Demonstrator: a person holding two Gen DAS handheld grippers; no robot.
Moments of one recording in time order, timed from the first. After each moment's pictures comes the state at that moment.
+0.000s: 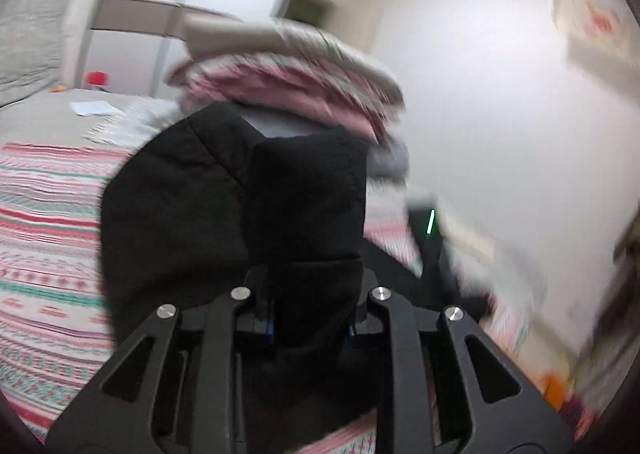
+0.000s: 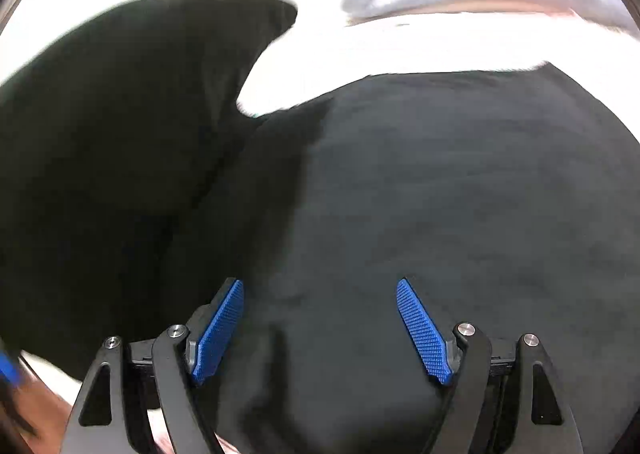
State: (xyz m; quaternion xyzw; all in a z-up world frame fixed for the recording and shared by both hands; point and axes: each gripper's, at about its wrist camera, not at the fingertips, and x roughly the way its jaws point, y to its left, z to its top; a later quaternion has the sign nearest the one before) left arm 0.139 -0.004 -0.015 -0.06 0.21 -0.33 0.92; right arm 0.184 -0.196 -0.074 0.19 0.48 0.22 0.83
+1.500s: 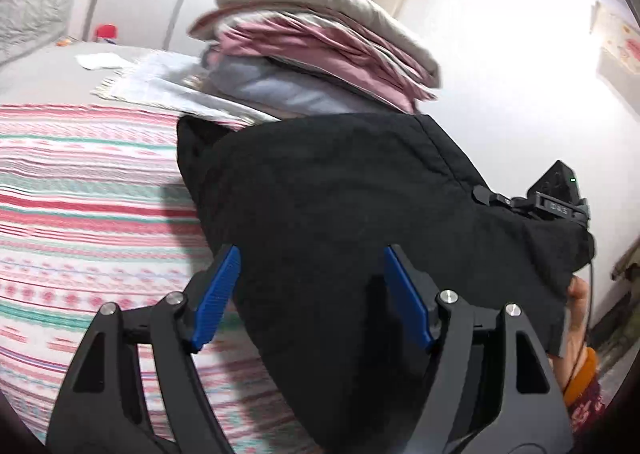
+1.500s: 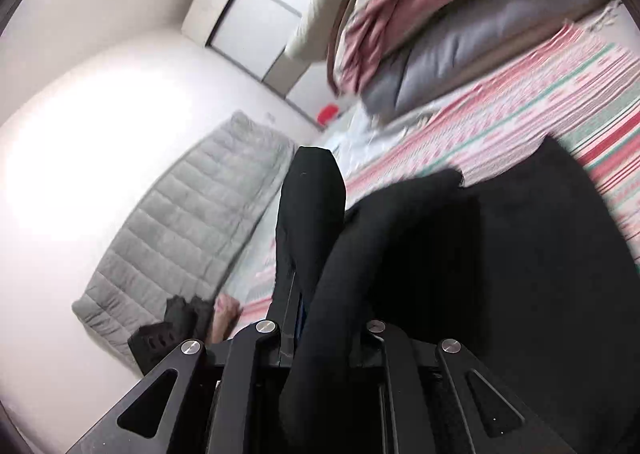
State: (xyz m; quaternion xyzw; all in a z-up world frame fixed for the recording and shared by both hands) left arm 0.218 0.040 -0.029 -0.10 0.28 -0.33 0.90; right arm 0.189 -0.323 -0.012 0.35 0.33 0.30 0.83
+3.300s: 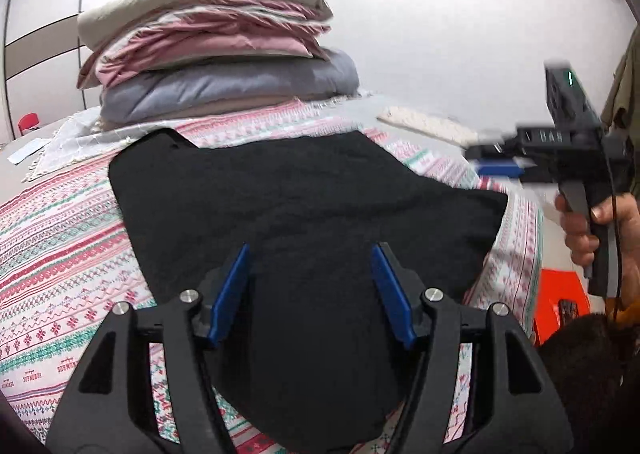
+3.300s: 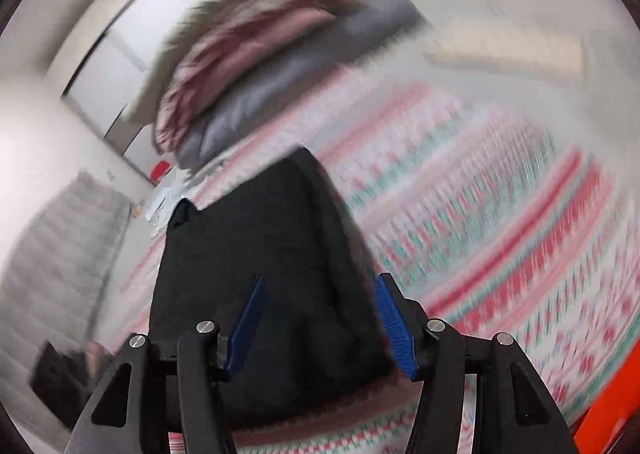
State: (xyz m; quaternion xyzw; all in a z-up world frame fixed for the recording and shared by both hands) left arm 0.157 -0.076 -0.048 0.11 0.25 -0.40 0.87; right arm 0.050 -0.422 -0.011 0.28 0.36 -0.03 0.89
